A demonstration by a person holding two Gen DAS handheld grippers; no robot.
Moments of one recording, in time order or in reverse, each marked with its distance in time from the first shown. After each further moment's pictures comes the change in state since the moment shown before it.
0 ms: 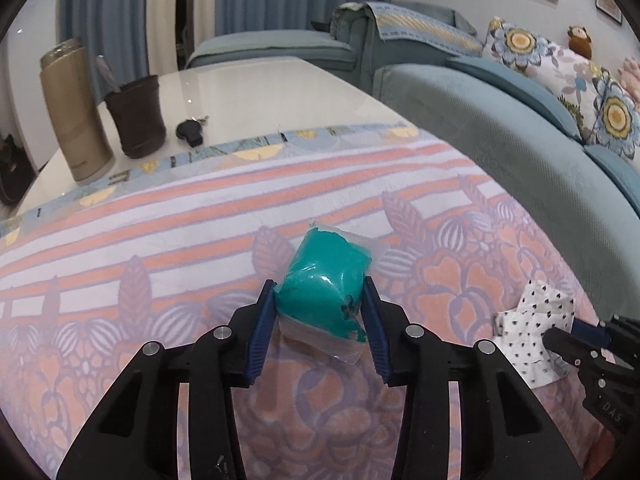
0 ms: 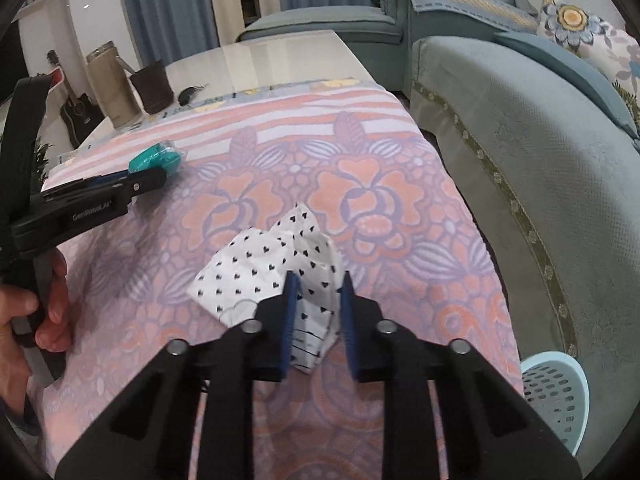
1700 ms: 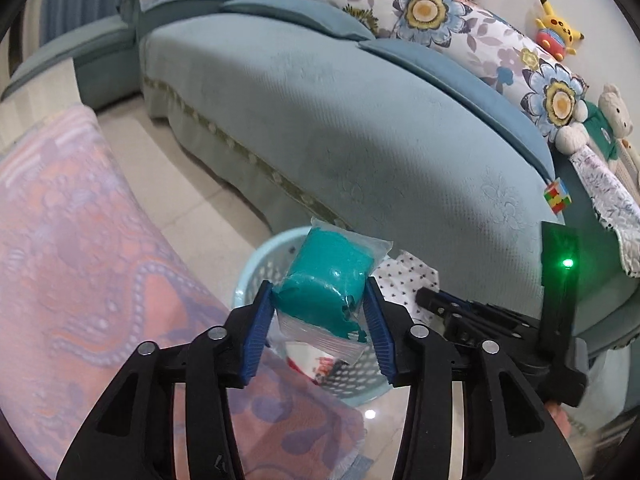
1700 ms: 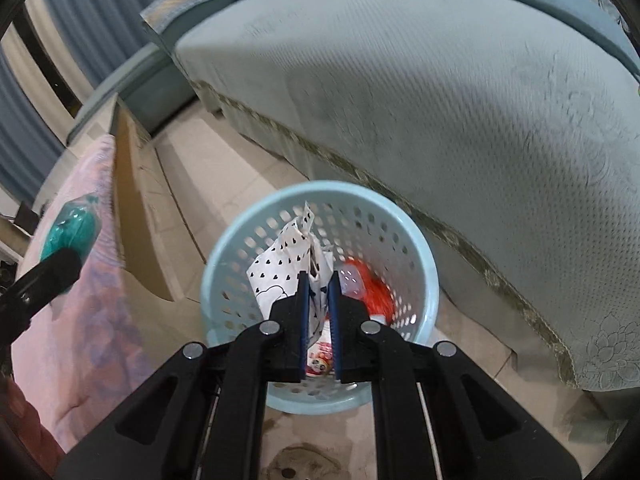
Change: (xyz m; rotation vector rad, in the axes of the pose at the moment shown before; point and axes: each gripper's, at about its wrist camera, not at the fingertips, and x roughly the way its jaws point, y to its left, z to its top) left arm -0.071 -0.344 -0.108 0.272 0.204 -0.515; right arm -0.147 -0.278 -0.210 0.646 0.061 -0.258
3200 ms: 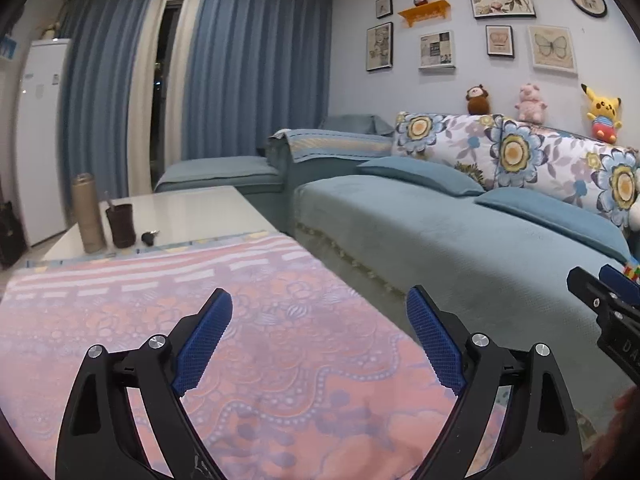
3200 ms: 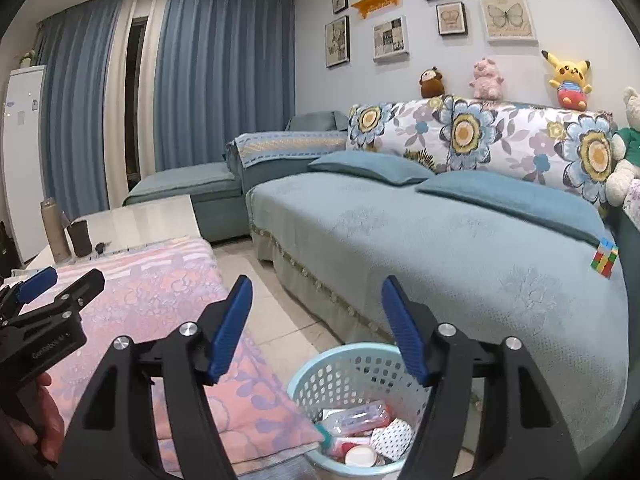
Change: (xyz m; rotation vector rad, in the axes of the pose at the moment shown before) left arm -0.187 0.051 -0.075 -0.030 -0.618 0.472; right arm -0.168 0.138 -0.080 -0.267 -0.693 0.002
